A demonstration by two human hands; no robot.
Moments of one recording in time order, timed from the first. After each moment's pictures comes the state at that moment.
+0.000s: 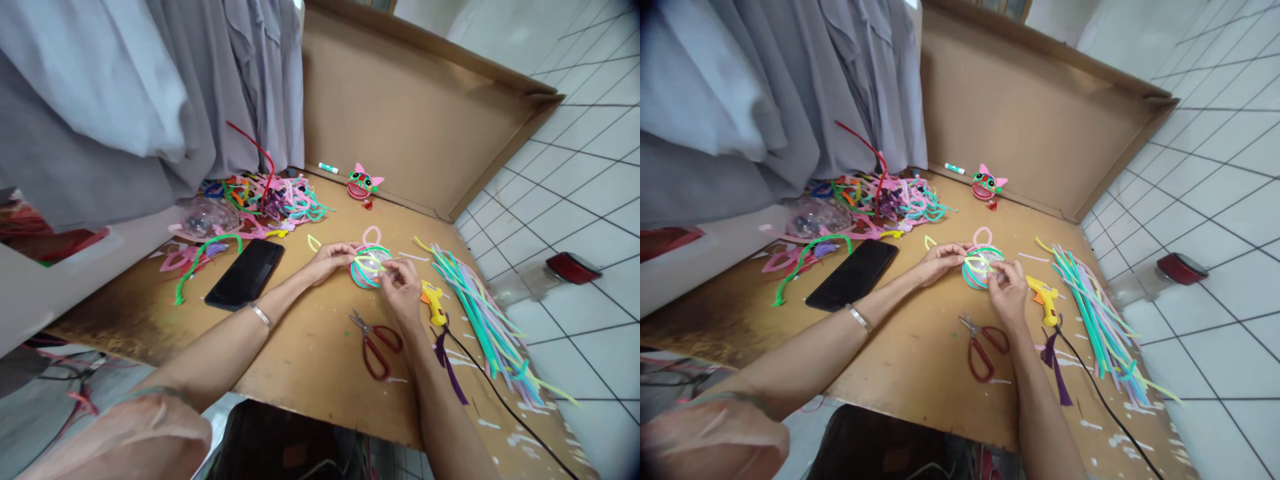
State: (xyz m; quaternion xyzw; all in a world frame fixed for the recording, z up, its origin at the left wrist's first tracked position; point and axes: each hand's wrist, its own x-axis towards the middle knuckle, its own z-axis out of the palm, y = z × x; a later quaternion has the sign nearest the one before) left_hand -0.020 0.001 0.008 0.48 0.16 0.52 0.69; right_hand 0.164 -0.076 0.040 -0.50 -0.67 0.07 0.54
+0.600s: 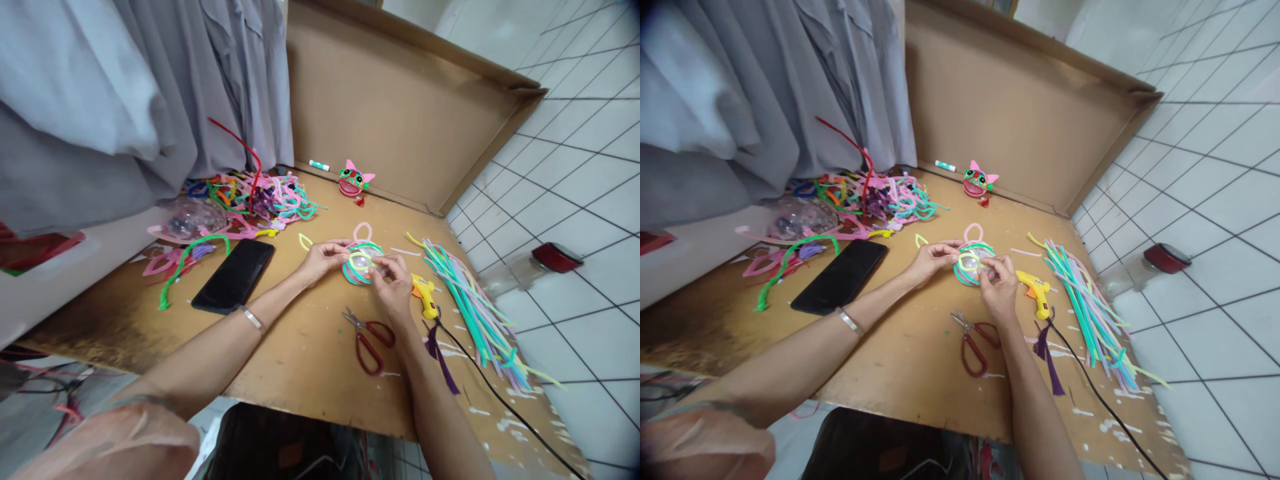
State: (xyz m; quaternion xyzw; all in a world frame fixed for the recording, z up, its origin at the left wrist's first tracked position) left_hand -0.015 -0.005 0.008 0.51 0.24 0.56 0.61; right_hand 0.162 -0.075 0.038 -0.51 -0.66 0.08 0.55
